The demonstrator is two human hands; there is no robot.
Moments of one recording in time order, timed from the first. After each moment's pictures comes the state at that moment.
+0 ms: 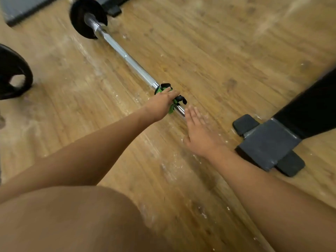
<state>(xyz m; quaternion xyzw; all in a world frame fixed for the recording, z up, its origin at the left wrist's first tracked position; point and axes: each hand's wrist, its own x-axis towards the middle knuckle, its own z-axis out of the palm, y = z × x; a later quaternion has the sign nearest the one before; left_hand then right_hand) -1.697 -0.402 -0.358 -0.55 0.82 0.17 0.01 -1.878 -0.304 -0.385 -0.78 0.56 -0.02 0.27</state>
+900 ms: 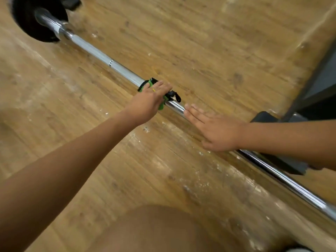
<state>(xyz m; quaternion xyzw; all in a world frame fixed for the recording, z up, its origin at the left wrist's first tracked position) -1.614 -0.485 -0.374 -0.42 0.88 0.20 -0.05 -1.862 -0.382 -0.355 -0.85 0.44 0.19 0.24</state>
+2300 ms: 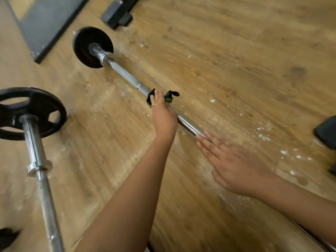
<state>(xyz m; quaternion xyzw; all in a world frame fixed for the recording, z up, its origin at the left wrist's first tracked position) -1.603 -0.453 -0.393 -0.76 0.57 0.19 -0.26 -1.806 -0.317 -0.411 -0.91 0.39 -0.05 0.14</state>
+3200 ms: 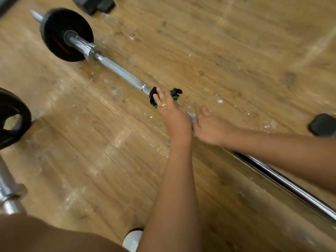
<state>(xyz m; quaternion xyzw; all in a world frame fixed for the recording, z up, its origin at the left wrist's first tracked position) -1.579 -0.466 -0.399 -0.73 0.54 0.23 -0.36 -1.682 -0.431 -0.346 -0.68 0.63 0.11 0.35</state>
